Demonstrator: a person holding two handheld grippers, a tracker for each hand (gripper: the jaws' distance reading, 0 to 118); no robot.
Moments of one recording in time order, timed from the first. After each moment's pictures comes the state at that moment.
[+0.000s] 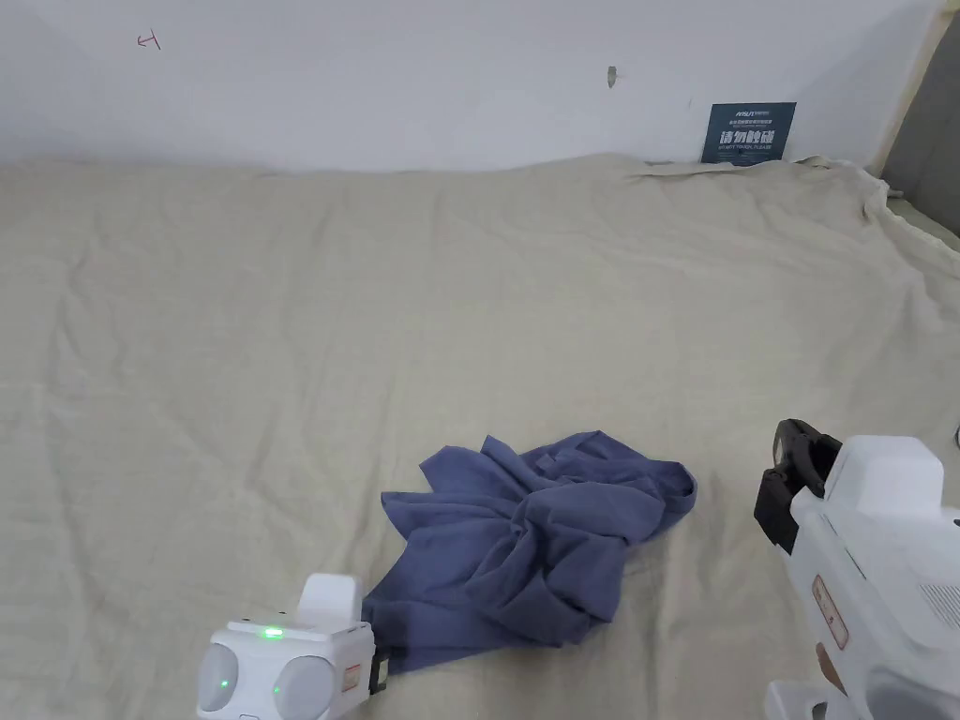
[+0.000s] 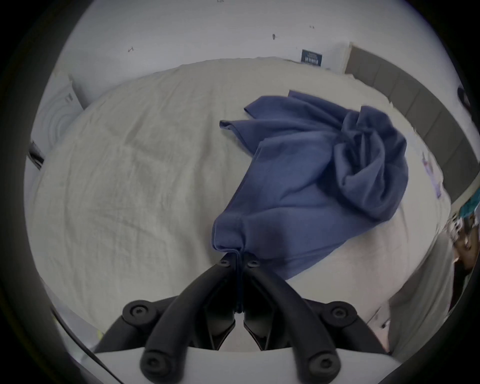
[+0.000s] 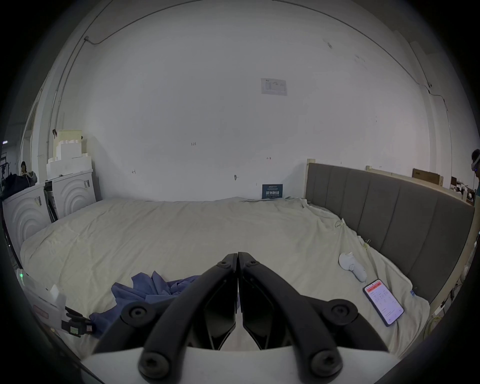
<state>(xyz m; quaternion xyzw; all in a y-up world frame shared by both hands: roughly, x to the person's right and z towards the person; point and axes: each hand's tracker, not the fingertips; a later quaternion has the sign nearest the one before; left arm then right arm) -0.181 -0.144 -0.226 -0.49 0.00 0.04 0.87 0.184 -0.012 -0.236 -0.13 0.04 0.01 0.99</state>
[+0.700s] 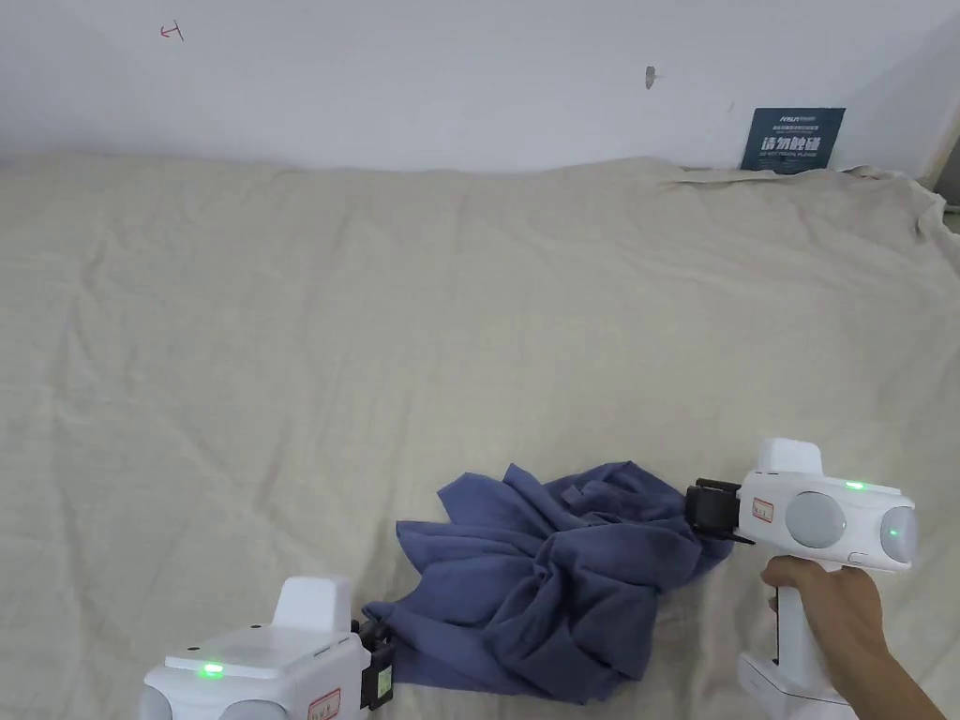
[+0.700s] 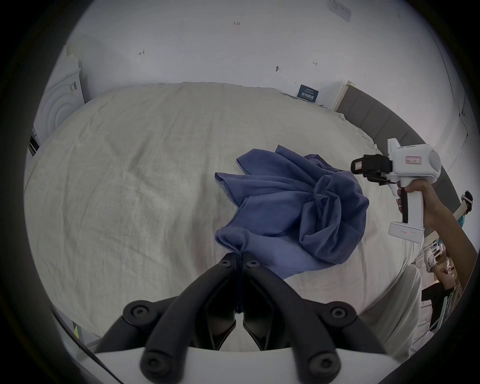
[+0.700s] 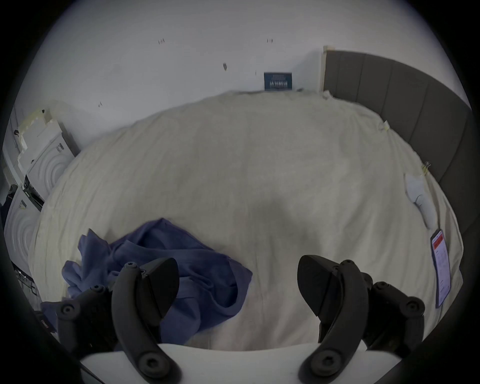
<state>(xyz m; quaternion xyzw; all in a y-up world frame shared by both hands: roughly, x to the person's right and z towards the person) -0.191 -0.094 -0.230 -0.44 -0.03 0.09 0.89 0.172 -0.129 -0.424 -0.44 0.04 -0.03 0.90</state>
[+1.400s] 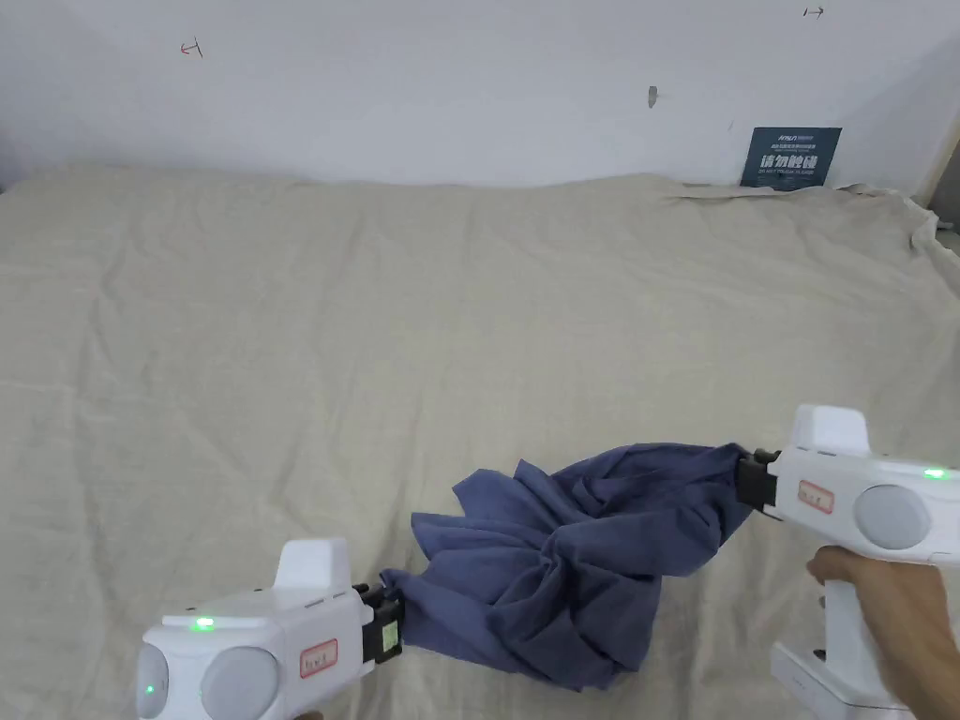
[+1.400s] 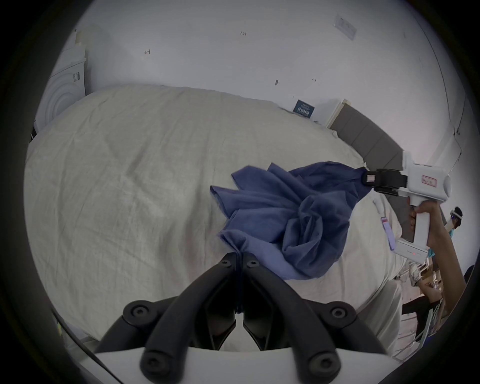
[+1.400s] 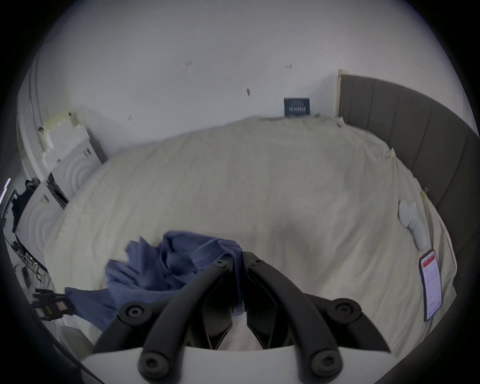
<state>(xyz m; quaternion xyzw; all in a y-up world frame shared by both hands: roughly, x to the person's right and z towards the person) -0.206 -0.067 -0.227 -0.41 -0.05 0.15 0.90 0.166 -0.014 -0.344 -0.35 0.11 -0.04 0.93</state>
